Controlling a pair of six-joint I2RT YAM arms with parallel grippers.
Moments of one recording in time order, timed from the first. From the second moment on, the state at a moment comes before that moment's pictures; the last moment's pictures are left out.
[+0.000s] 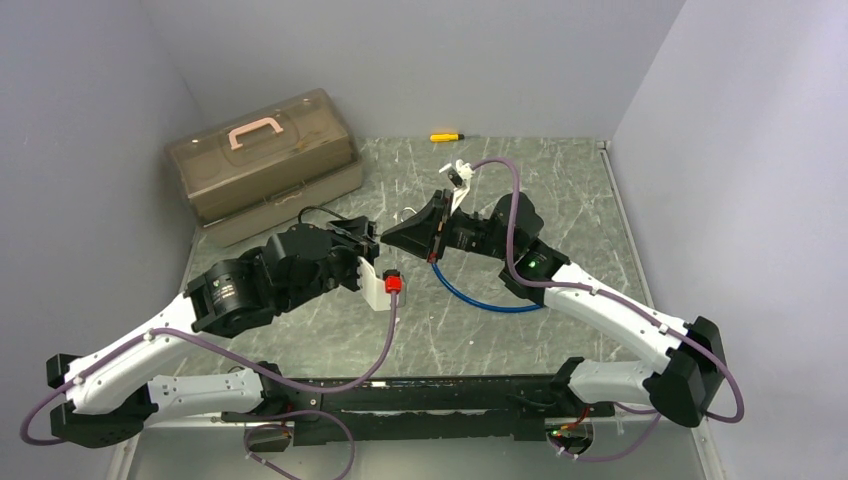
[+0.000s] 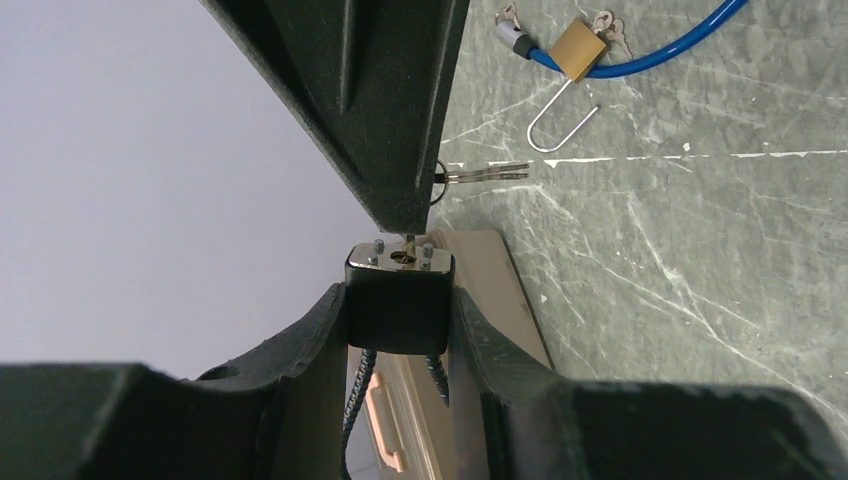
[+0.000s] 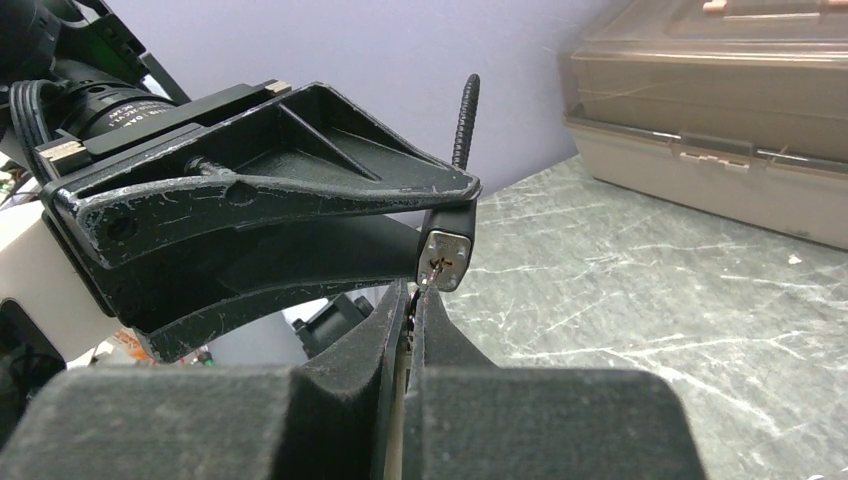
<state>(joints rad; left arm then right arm) -1.10 0.95 1.28 -0.75 -0.30 1.10 0.82 1.20 0.98 0.38 -0.55 0.50</state>
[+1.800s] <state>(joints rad) -1.14 0.91 1.31 -0.88 -0.35 1.05 0.96 1.24 0.90 0.60 -0.40 0.44</state>
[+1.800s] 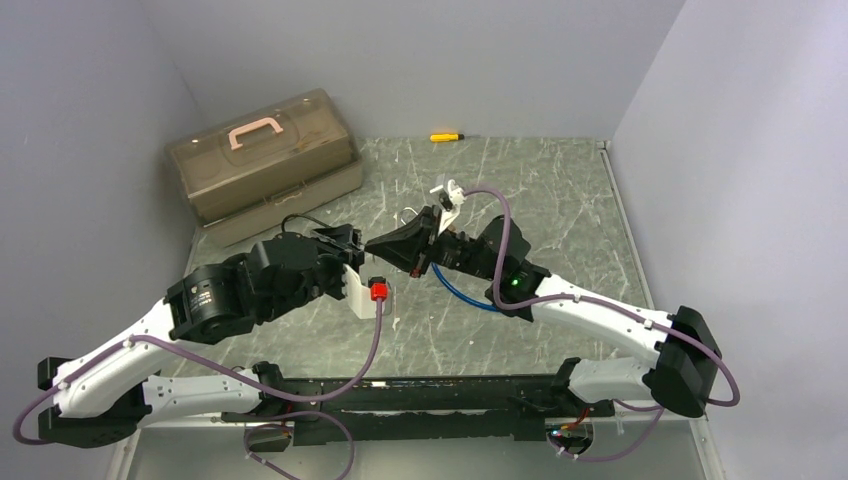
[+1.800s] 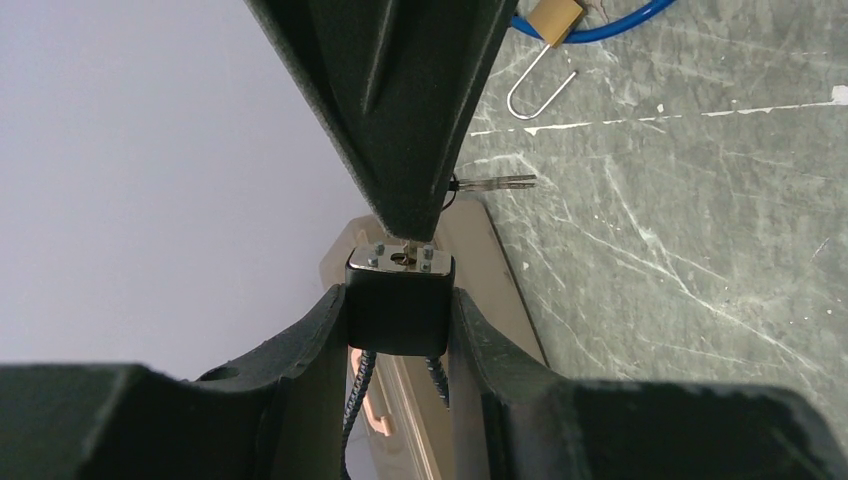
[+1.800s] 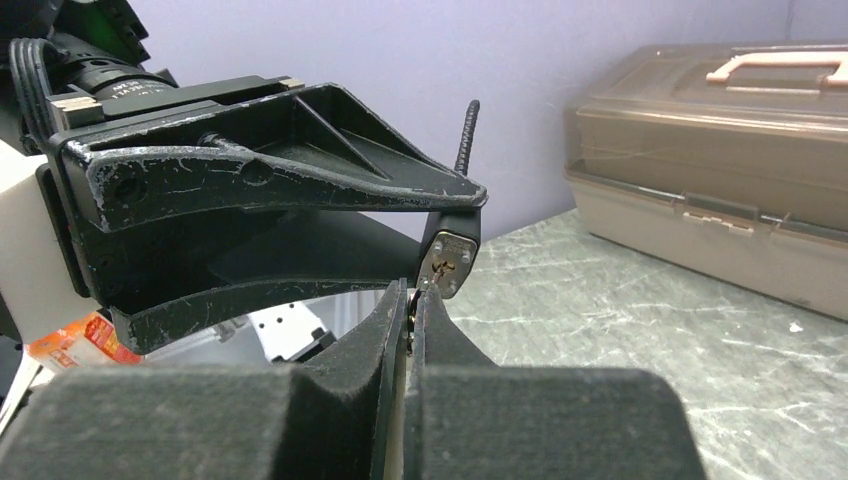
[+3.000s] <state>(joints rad) -1.24 0.96 1.21 -0.58 -0.10 1.09 0.93 0.78 0.84 0.04 -0.33 0.27</state>
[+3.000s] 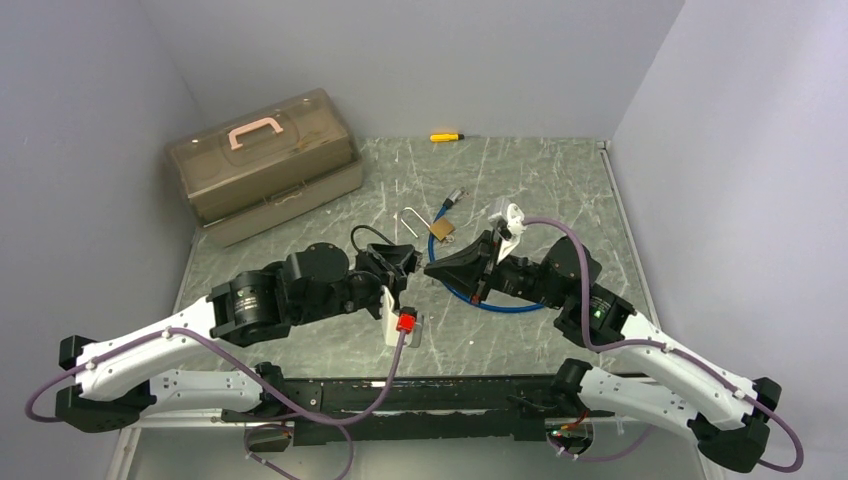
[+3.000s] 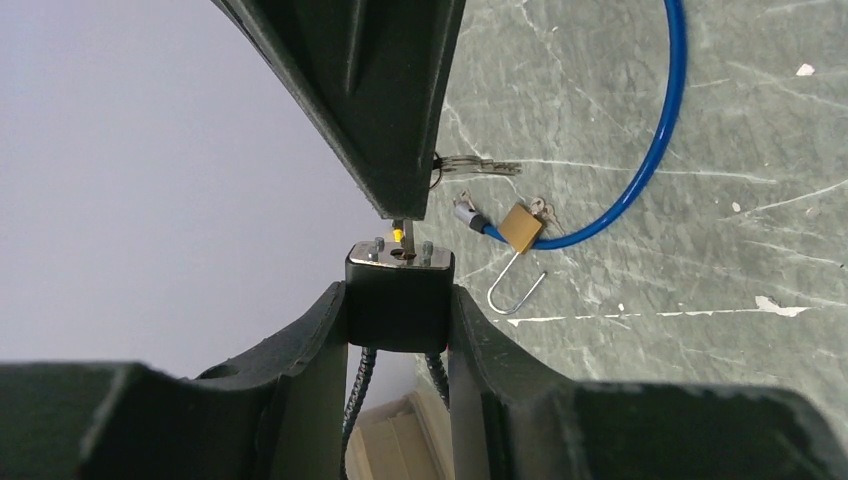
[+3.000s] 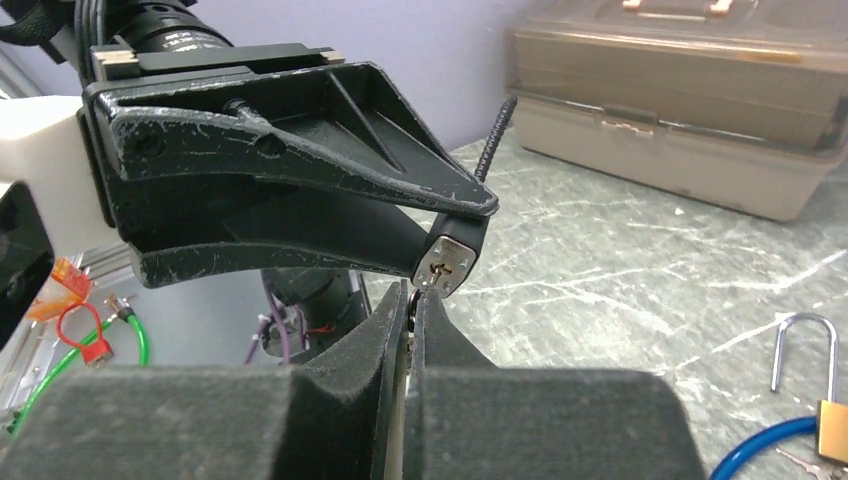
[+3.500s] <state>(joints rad) -1.19 0.94 1.10 -0.47 -0.14 1.06 0.92 0.67 0.84 0.05 -0.22 0.30</state>
